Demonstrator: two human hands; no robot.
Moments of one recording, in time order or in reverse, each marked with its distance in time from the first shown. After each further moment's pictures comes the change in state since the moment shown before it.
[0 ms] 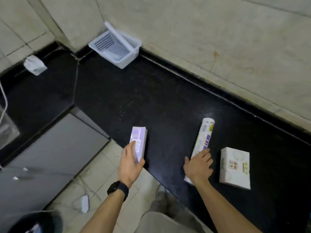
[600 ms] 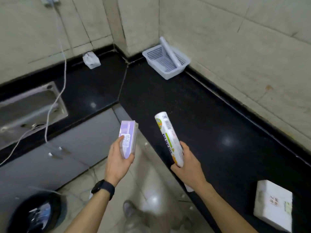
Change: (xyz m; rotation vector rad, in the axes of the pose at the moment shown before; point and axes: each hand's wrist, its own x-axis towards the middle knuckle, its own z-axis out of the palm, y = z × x) left_hand -0.007 -0.101 -0.150 -0.209 0.314 -0.147; right_hand -0.103 -0.142 -0.031 0.282 -0.276 -0.739
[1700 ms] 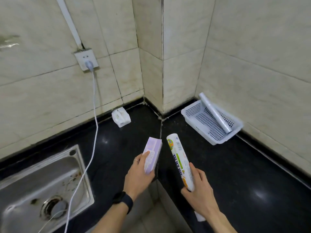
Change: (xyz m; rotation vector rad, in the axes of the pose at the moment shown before) left_hand 0.391 0.000 -0.108 0.155 -0.157 0.139; right_hand 0.312 -0.226 0.083 -0.008 0.068 -0.054
